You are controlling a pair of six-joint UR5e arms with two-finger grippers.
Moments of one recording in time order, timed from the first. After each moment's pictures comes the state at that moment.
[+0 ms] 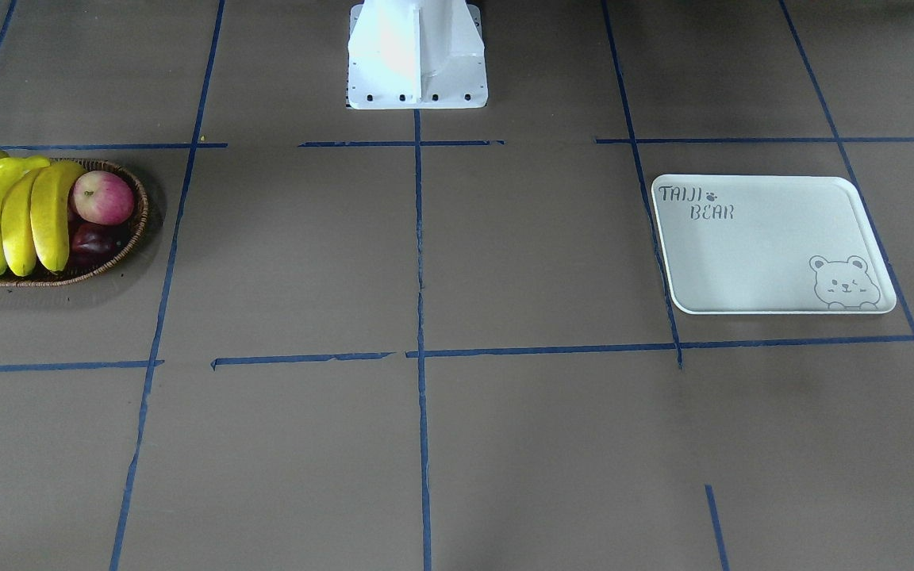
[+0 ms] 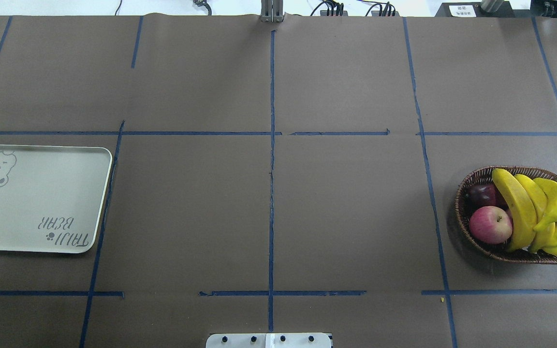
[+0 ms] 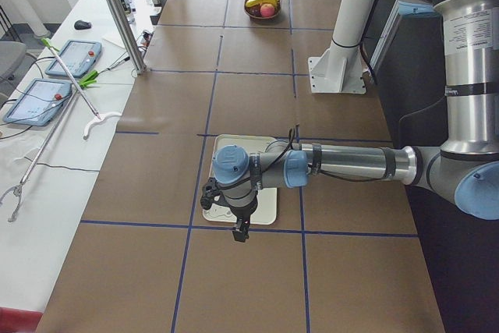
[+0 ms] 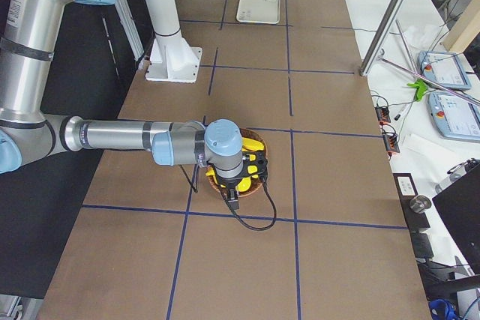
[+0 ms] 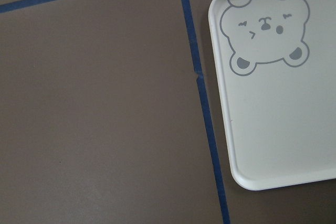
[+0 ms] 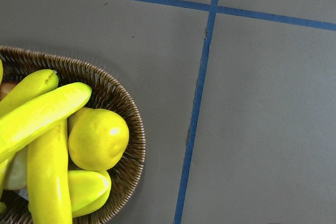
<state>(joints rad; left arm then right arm) -1.53 -1.40 -1.76 -1.43 -2.32 0.25 1.56 -1.90 1.91 -1.49 2.37 -0.09</state>
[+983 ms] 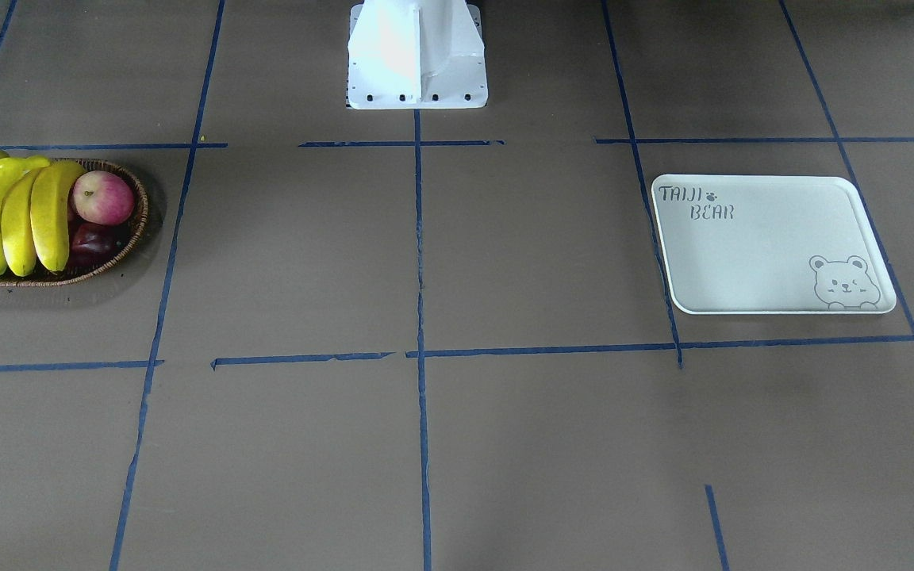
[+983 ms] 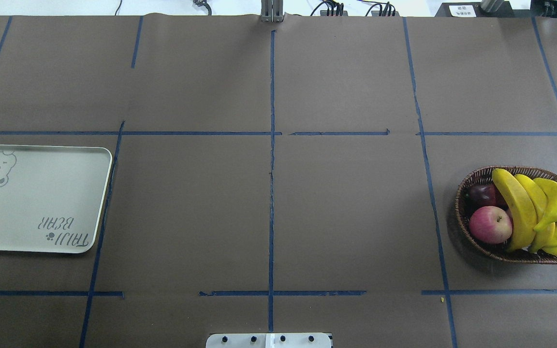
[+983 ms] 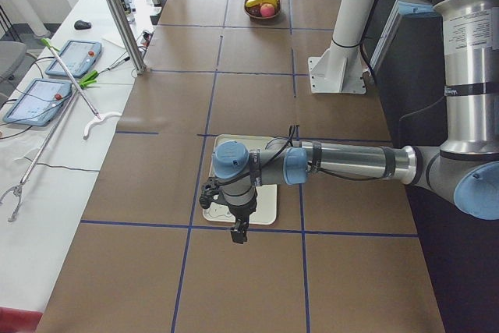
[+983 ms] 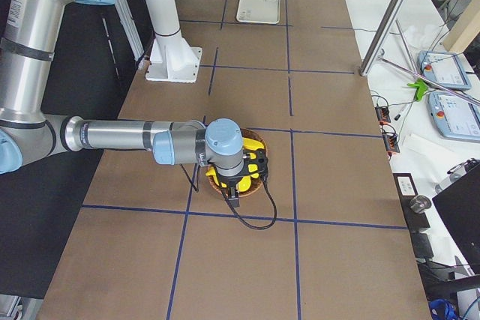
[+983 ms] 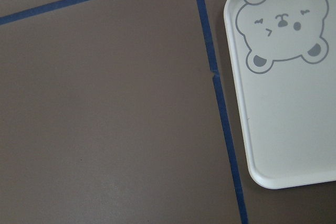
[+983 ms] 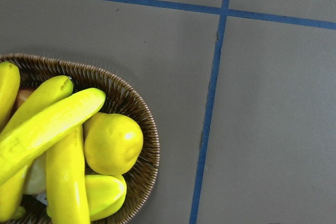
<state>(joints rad) -1.53 -1.40 -1.78 -1.43 -2.26 0.25 1.55 -1.89 1.92 -1.49 2.41 -0.05</state>
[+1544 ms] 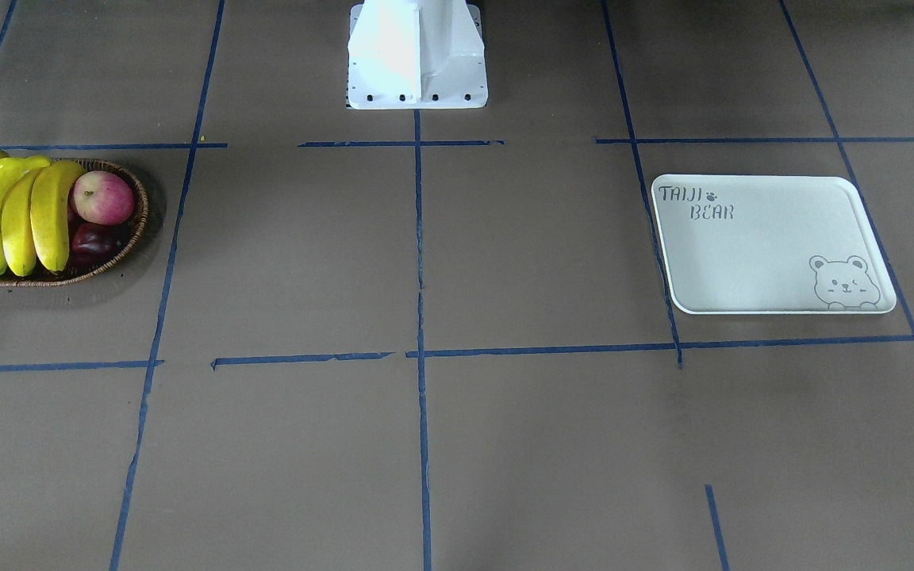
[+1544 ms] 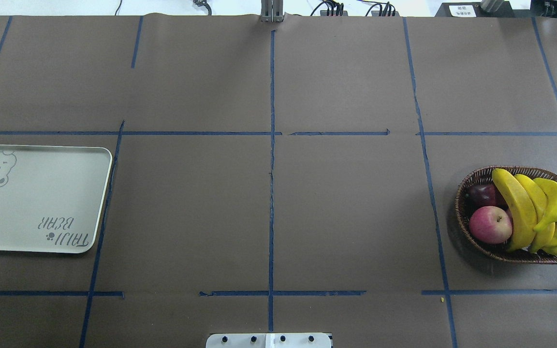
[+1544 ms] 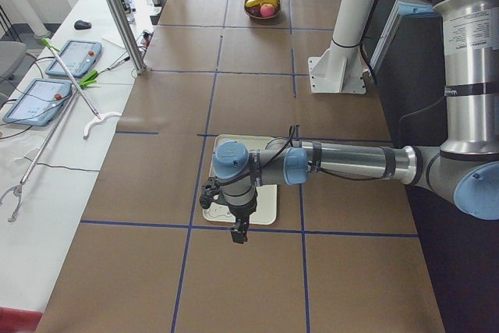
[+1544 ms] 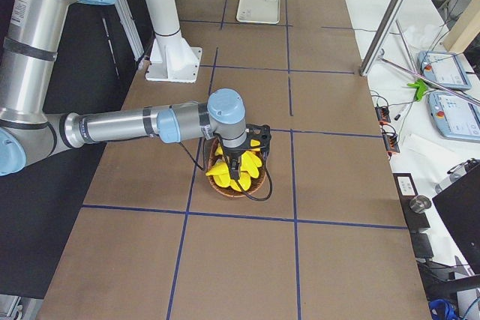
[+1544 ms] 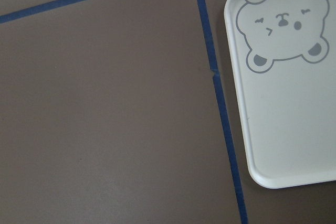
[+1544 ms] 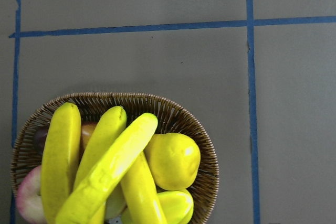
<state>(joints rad) -1.53 -1.40 -1.78 -1.43 -2.26 0.26 1.46 -1.89 2.08 -1.49 2.42 0.32</state>
